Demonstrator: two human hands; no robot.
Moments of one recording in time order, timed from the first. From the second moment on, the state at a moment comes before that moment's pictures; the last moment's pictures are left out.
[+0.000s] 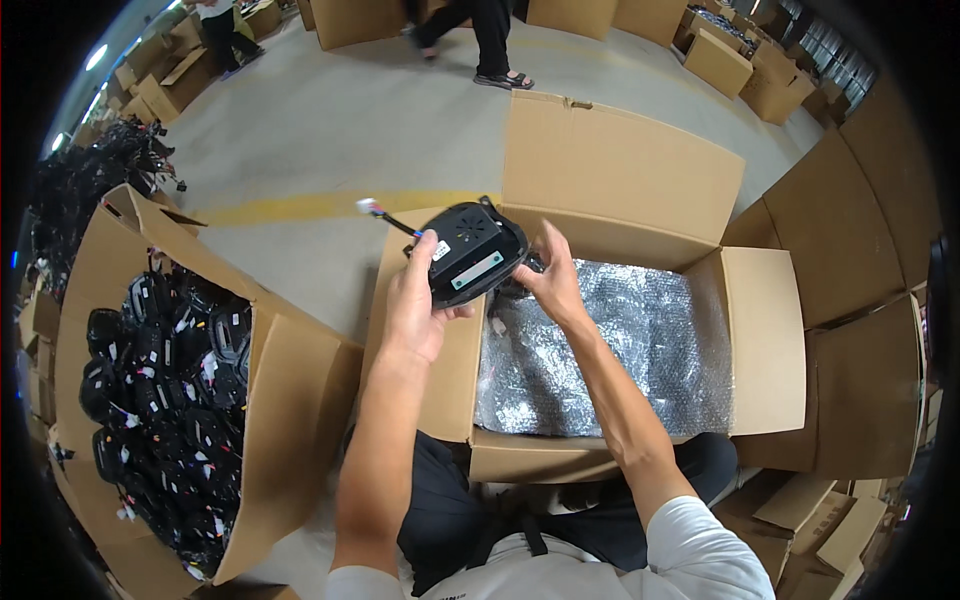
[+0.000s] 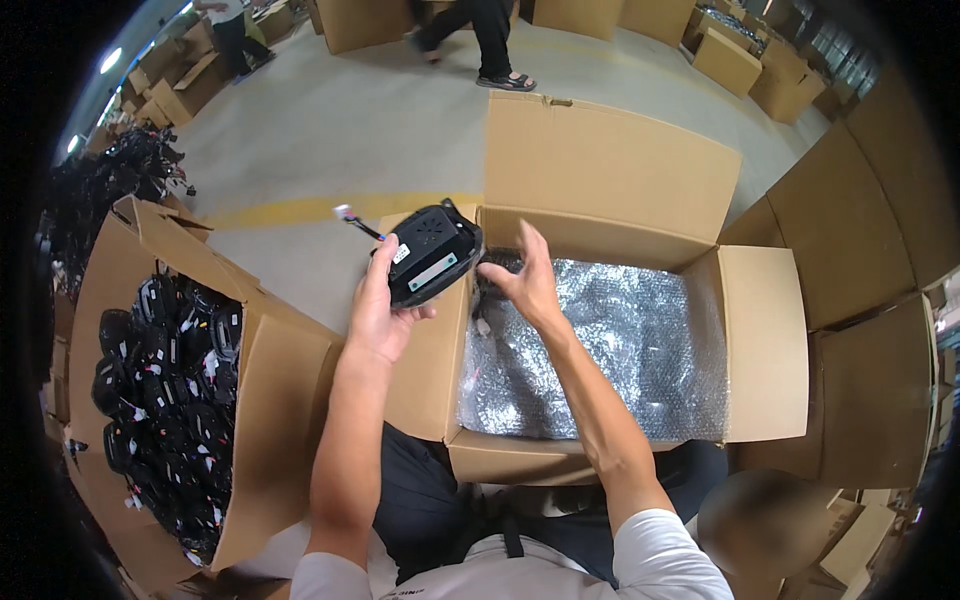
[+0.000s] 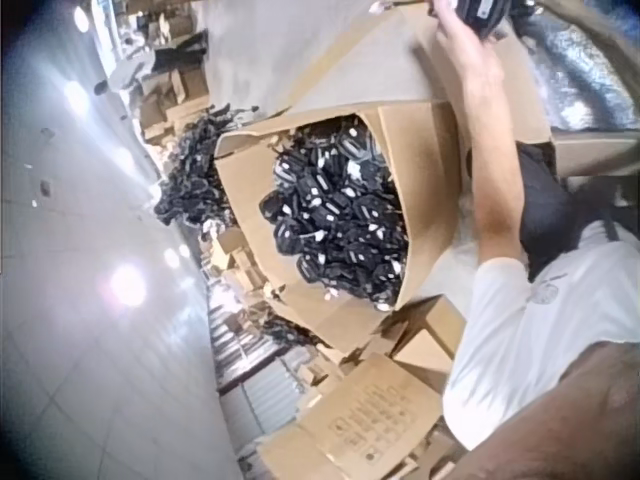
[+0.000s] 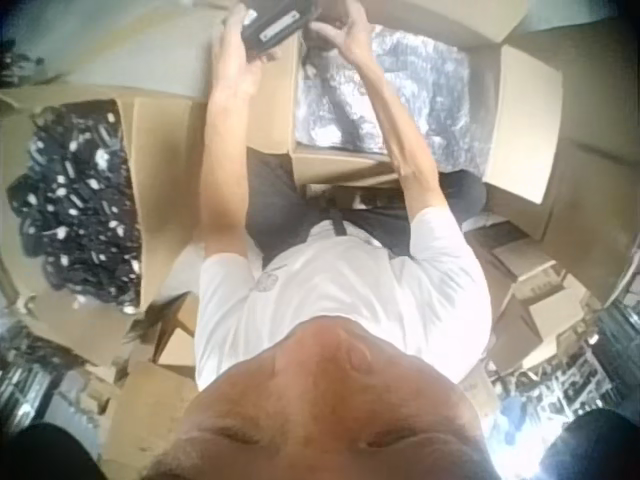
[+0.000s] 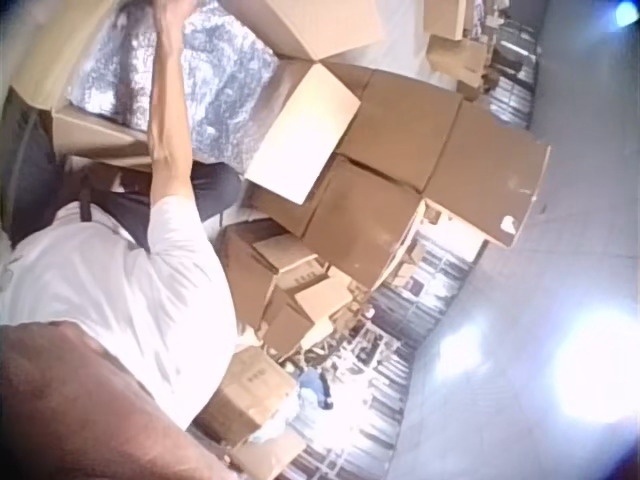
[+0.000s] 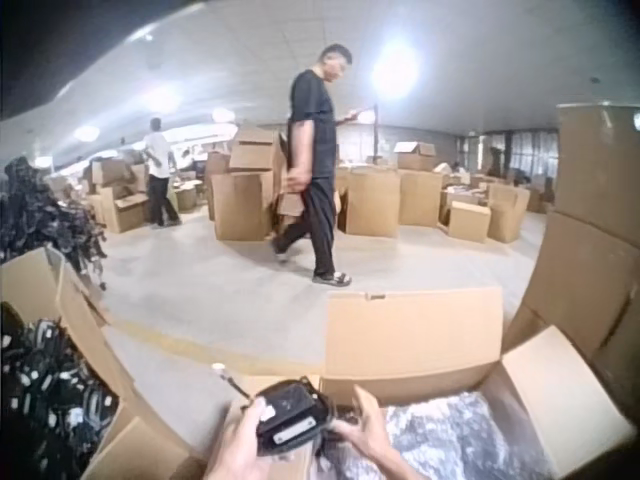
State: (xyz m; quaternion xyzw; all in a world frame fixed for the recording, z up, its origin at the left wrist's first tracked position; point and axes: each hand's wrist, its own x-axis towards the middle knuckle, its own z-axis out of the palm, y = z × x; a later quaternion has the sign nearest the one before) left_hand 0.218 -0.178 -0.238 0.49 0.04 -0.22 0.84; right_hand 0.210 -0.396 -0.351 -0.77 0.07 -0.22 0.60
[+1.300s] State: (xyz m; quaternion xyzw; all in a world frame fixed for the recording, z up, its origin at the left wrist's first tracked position) left_hand 0.169 0.226 -0.190 0.93 0.03 0.35 0.10; right_hand 0.015 -0.355 -0.371 -0.88 0.10 -0.07 0.46
